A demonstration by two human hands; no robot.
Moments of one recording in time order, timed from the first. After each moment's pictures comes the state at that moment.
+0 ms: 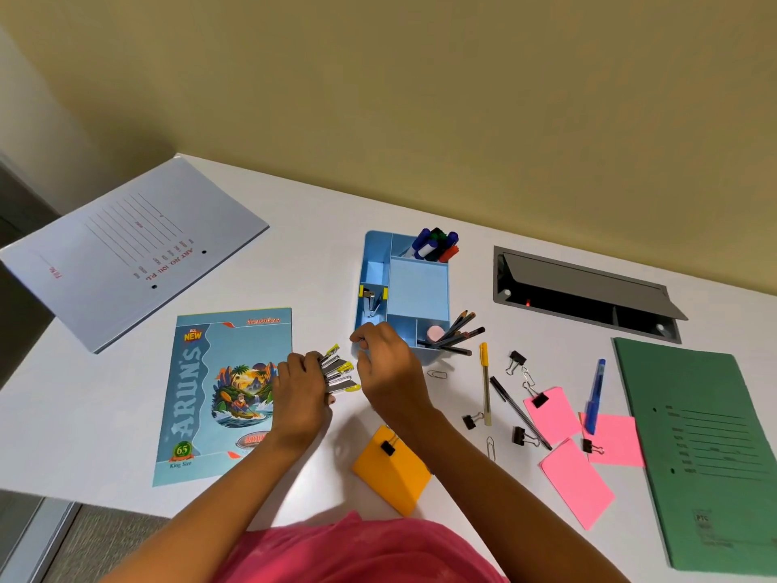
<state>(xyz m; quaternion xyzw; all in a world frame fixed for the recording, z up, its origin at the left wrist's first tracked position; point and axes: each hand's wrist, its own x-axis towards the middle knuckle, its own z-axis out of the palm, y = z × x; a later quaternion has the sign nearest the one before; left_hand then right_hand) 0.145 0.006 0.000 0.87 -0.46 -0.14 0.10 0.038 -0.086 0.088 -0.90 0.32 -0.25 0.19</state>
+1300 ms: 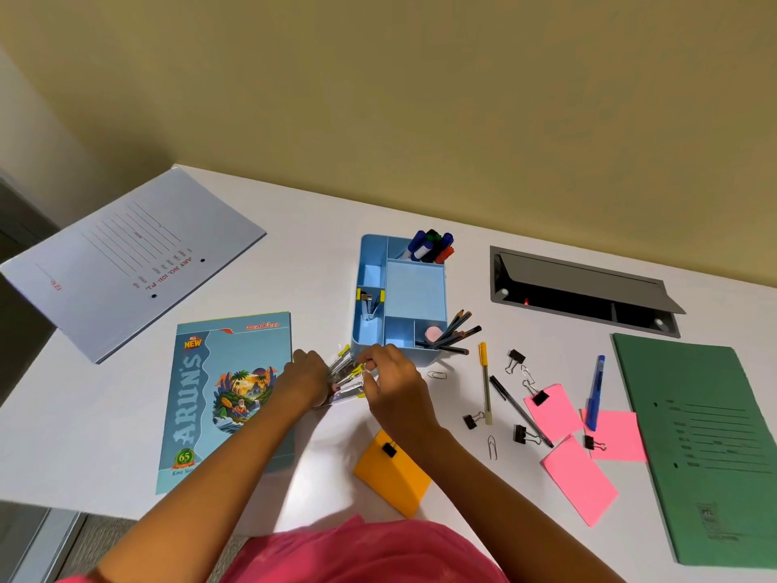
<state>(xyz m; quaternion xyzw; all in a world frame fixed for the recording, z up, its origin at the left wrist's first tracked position) 0.175 -0.035 0.006 0.84 -0.40 -0.36 -0.02 0.017 -0.080 0.053 -0.94 0.27 -0.20 0.08</state>
